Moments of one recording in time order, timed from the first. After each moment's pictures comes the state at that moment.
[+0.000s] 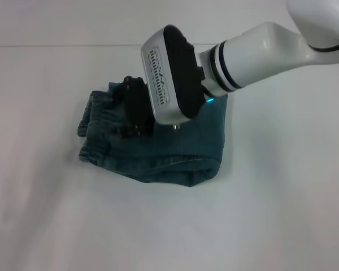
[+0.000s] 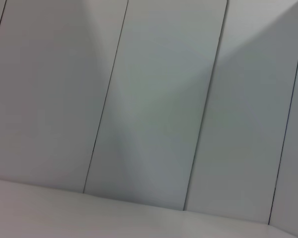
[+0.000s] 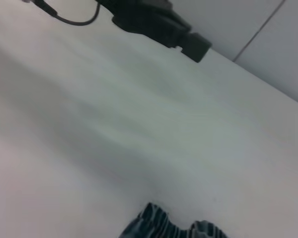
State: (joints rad) left arm -0.19 -2.17 0.19 0.29 1.58 1.56 -0.74; right arm 1.14 2.12 -1.46 -0.36 -1.80 -0.92 1.02
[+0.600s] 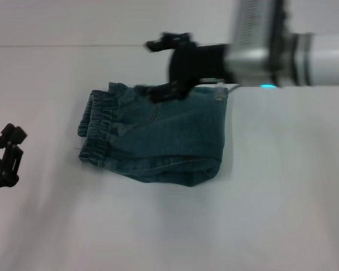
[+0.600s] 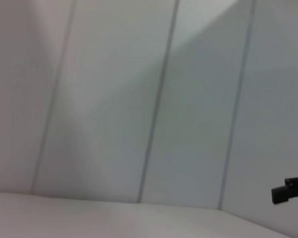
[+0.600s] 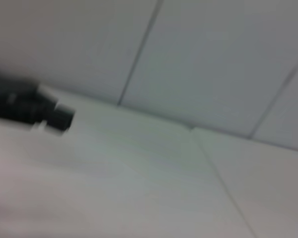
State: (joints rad) left arm -0.20 -2.17 0.22 0.33 1.66 1.61 -0.74; right arm 0.69 2.09 -1.37 -0.84 -1.64 -0.99 1.27
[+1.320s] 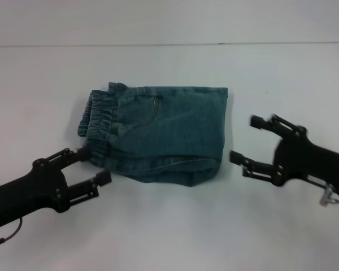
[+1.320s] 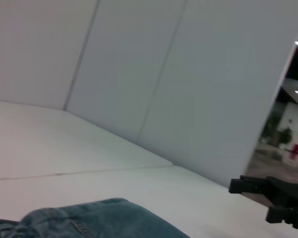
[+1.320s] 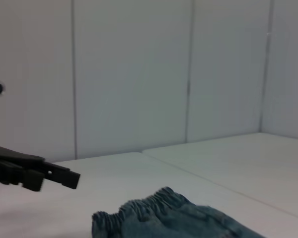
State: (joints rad) left arm -0.34 -2.12 0.38 0.50 2.04 1.69 -1.12; right arm 0.22 2.09 -1.20 -0.64 -1.33 -1.33 0.90
